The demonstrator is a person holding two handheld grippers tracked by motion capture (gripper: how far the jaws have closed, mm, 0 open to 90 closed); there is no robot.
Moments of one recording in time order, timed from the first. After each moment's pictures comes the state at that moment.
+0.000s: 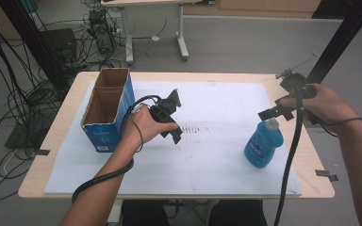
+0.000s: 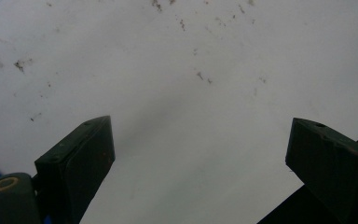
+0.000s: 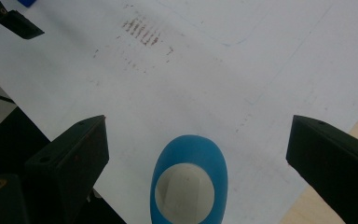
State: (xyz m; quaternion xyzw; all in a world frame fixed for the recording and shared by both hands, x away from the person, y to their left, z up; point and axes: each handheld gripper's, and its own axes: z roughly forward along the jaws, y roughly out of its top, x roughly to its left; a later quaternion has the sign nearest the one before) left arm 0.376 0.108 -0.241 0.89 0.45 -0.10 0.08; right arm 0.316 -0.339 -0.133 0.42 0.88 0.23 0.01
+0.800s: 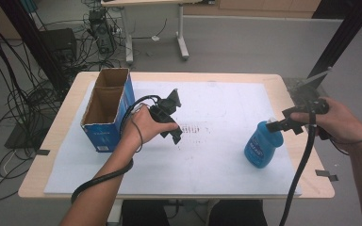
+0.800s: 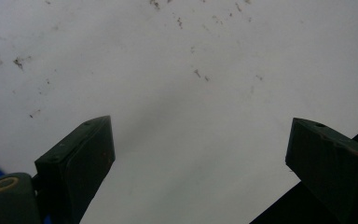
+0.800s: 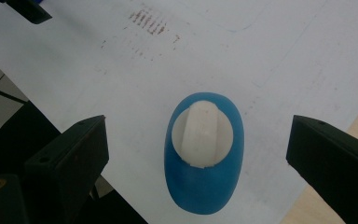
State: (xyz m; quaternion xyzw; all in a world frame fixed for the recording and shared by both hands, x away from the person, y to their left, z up) left arm 0.374 0.107 -0.238 0.89 0.45 -0.10 0.08; right arm 0.276 -0.362 -0.144 0.43 0.87 0.25 0.02
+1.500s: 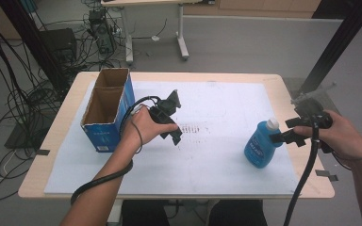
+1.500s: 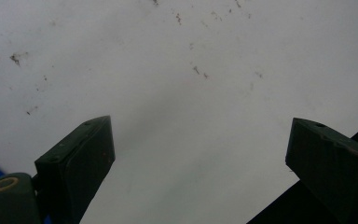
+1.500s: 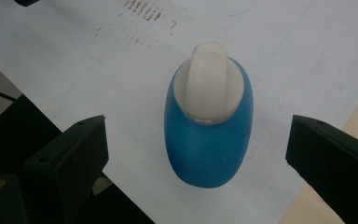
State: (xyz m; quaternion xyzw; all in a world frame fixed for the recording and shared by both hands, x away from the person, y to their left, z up) left arm 0.372 0.107 -0.238 0.89 0.45 -0.10 0.08; right arm 0.249 -0.372 -0.163 0.43 0.86 0.26 0.03
